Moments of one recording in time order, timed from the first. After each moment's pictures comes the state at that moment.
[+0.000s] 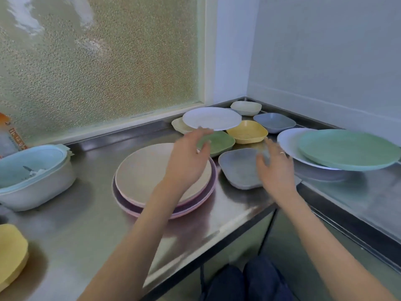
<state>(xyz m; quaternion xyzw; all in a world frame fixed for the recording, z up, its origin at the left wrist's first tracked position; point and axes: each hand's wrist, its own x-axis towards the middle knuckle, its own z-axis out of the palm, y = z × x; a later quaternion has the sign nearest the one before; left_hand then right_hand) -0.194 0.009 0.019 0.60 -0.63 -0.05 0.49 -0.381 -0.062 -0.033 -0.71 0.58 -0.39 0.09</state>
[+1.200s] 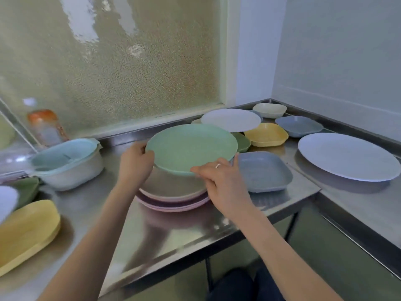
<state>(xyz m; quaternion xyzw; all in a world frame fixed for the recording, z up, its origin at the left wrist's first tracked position) -0.116 0.052 0.015 0.81 -0.39 -0.03 0.43 -0.304 -0.002 -0.029 -0.86 0.27 -0.41 0.11</state>
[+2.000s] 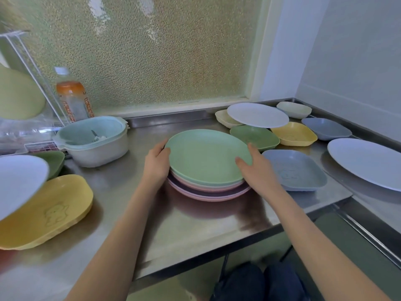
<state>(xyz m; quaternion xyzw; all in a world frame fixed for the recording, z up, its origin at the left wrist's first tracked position) -0.059 0.065 -0.047 0.69 -0.36 -0.20 0.60 -0.276 -0.027 -0.031 -0.77 0.47 -0.28 0.33</state>
